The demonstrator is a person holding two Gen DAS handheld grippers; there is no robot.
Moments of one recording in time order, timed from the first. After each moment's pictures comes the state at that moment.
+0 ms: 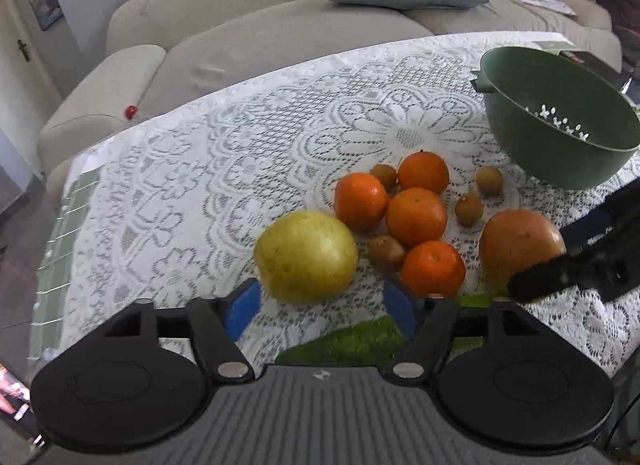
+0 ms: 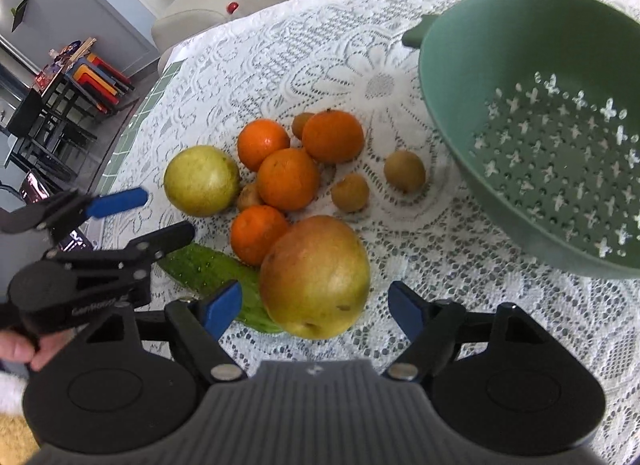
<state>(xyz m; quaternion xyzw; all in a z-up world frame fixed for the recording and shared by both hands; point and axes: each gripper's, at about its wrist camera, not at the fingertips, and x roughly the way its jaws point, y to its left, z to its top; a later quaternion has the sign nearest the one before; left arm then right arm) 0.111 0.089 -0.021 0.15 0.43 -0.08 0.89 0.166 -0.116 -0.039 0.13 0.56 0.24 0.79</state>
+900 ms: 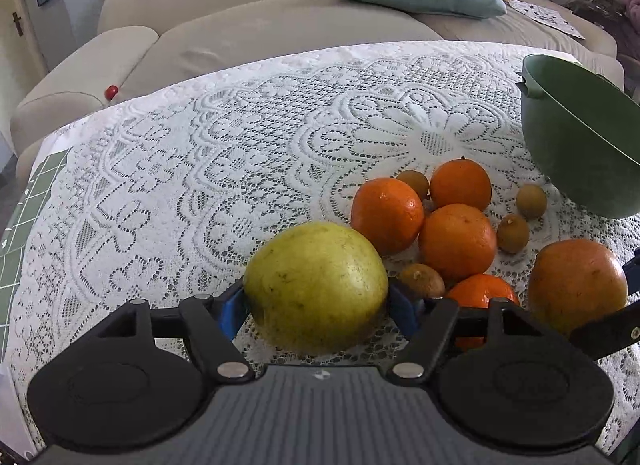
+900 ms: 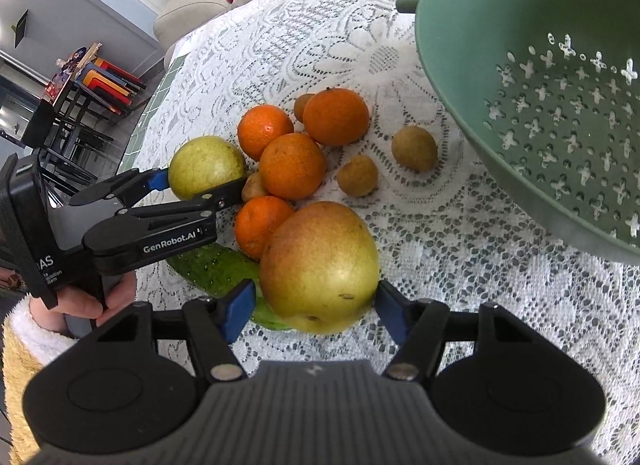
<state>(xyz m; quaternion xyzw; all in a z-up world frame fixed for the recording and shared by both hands) 0.153 0.107 -0.059 0.10 0.43 -0.09 0.89 0.177 -0.119 -0.051 0.17 0.58 0.25 0.76</state>
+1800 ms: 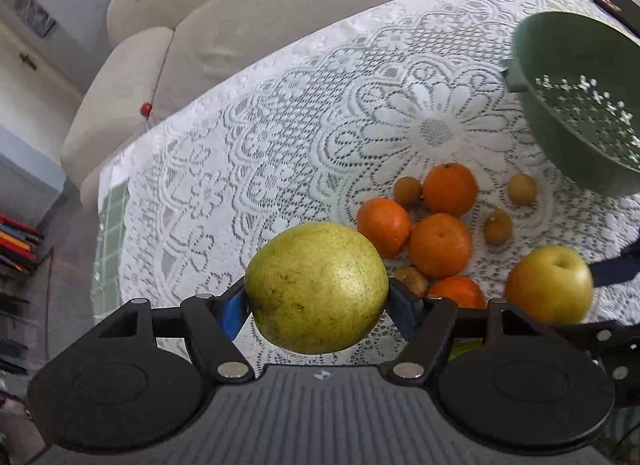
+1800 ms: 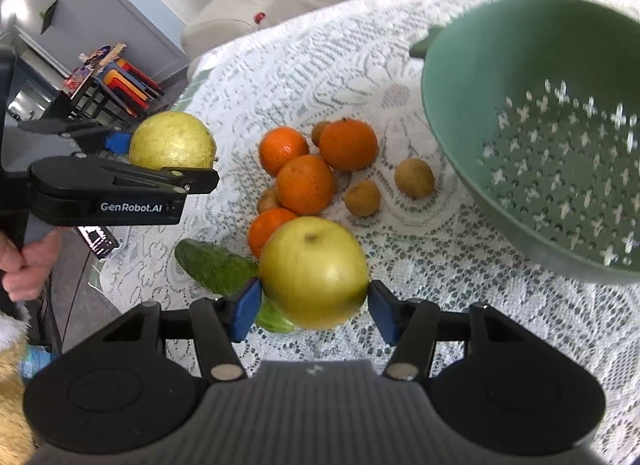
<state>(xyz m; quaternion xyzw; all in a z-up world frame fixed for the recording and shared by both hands) 0.165 0.038 0.013 0.24 0.51 -0.01 0.83 0.161 -0.136 -0.030 0.14 0.53 0.28 0.79</state>
